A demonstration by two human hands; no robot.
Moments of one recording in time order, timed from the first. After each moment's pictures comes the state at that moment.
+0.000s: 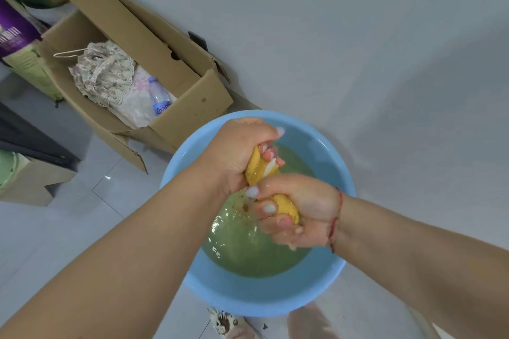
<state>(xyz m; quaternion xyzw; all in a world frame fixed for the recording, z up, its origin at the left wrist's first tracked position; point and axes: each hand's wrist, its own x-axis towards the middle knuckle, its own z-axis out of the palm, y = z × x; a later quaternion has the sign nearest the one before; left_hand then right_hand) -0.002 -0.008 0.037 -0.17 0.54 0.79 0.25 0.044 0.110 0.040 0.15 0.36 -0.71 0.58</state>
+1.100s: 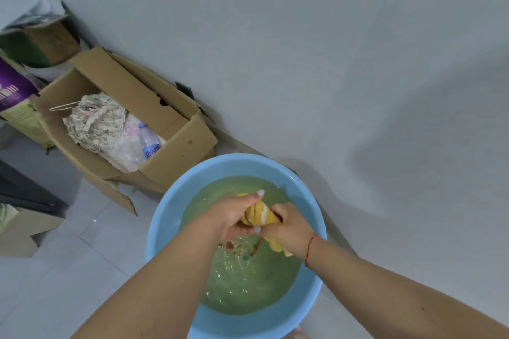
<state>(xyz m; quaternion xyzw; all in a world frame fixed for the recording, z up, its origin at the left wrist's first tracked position) 0.005 0.007 0.002 -0.30 0.61 0.60 0.42 0.044 0.153 -0.021 0.12 0.79 -0.52 0.30</state>
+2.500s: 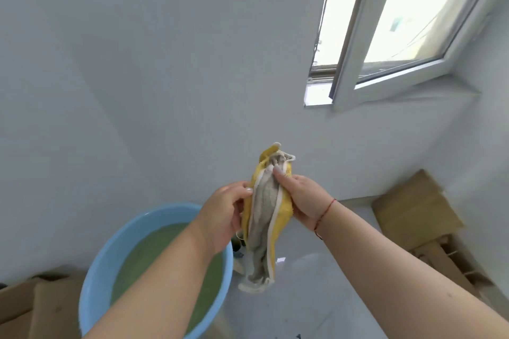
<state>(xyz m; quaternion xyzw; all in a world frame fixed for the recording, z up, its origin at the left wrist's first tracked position) 0.208 0.033 0.198 0.28 0.55 0.52 0.59 0.355 0.116 0.198 0.44 0.49 -0.72 -0.22</state>
